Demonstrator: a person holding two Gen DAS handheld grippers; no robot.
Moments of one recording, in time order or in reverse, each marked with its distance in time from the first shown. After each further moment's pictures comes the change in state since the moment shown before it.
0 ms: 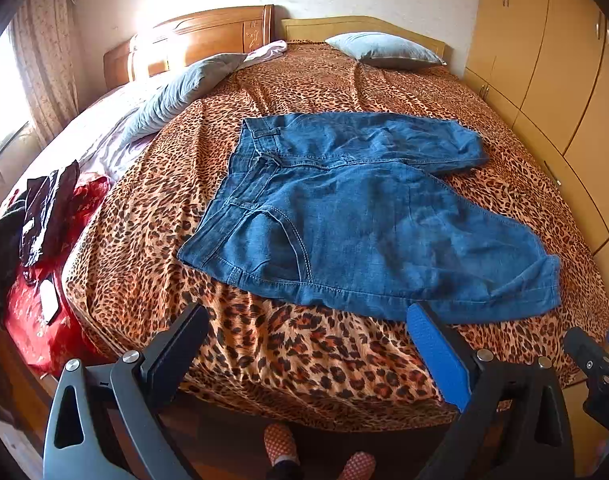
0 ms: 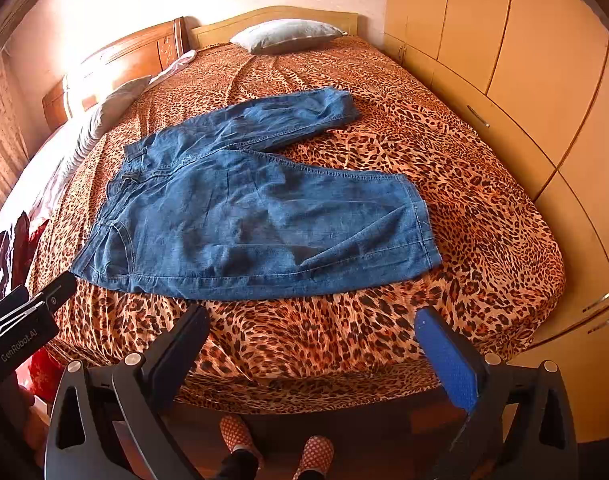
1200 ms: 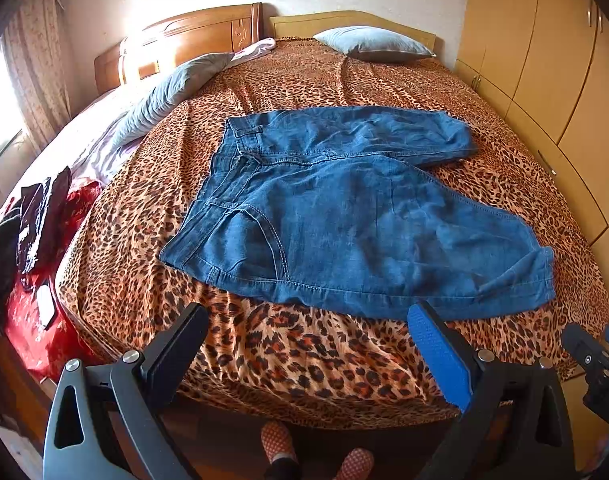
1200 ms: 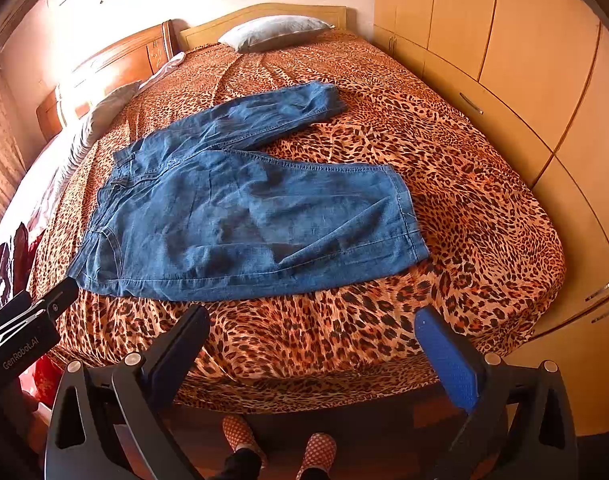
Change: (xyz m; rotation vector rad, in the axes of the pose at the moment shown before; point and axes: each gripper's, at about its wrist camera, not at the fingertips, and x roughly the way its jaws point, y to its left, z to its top) left arm 0.001 -0.021 0.000 0.030 0.007 -0.006; right arm 0.007 -0.023 0.000 0.041 0.016 0.012
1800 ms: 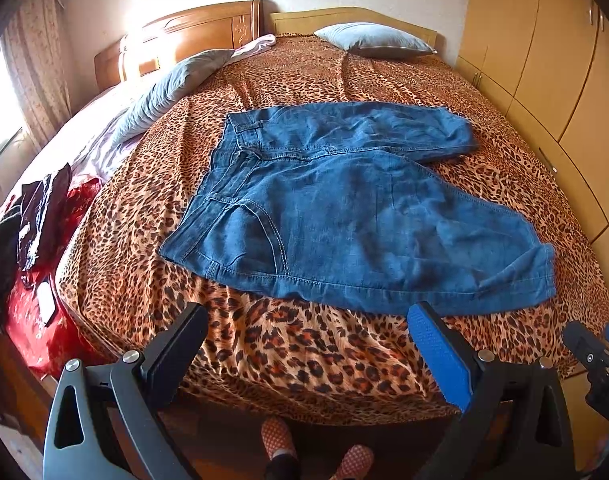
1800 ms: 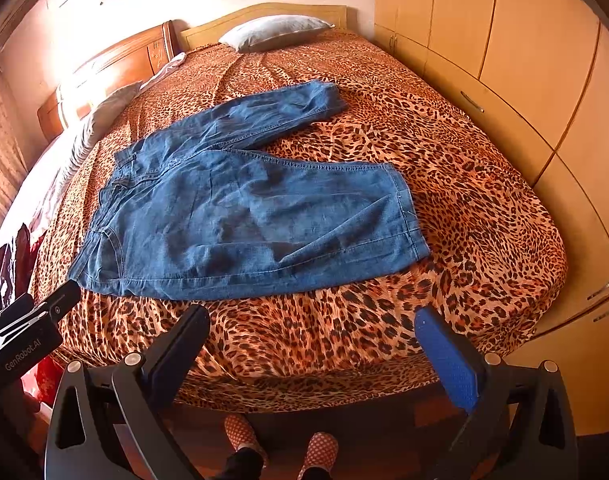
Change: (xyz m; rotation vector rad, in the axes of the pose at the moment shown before) left arm 0.001 -0.002 -0.001 -0.001 0.015 0.004; right arm 0.000 0.000 -0.001 0.005 0.003 0.008
